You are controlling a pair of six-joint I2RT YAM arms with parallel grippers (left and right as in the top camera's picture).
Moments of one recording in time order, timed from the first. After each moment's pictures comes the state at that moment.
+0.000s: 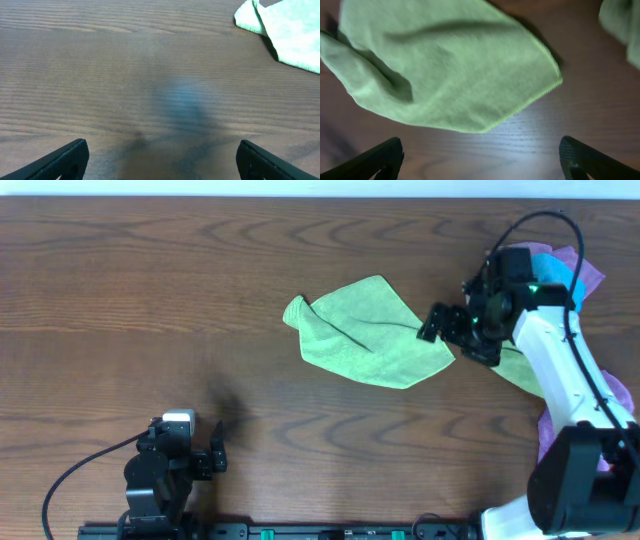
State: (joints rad) left arm 0.02 0.01 0.17 -0.72 0.10 -0.01; right arm -0.01 1.69 1.28 -0.97 -0.31 0.33
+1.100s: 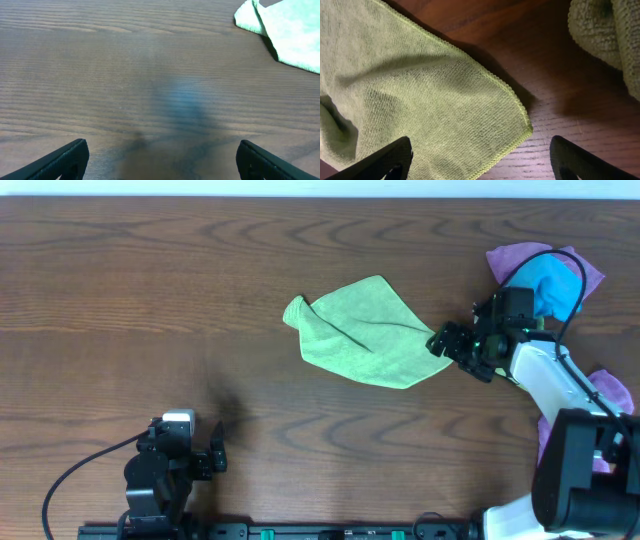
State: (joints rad) left arm 0.02 0.01 0.17 -0.72 0.10 -0.01; right arm -0.09 1.70 0.97 -0.50 -0.31 0.40
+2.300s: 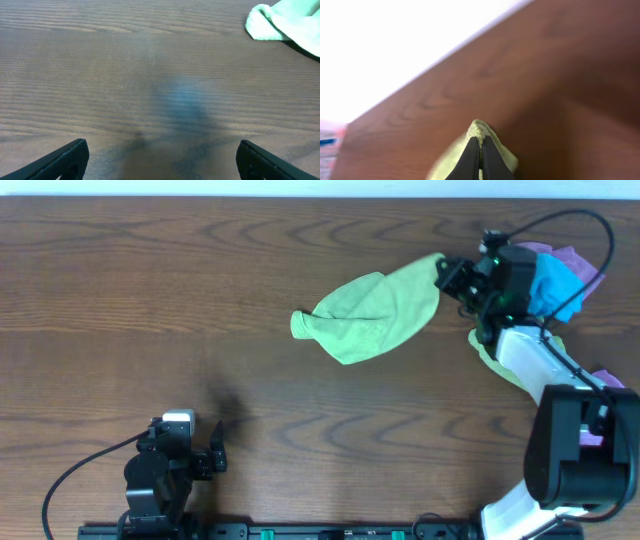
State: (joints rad) left arm 0.02 0.01 0.17 -0.72 0.10 -0.01; right arm -0.02 1.80 1.06 0.25 -0.38 0.64
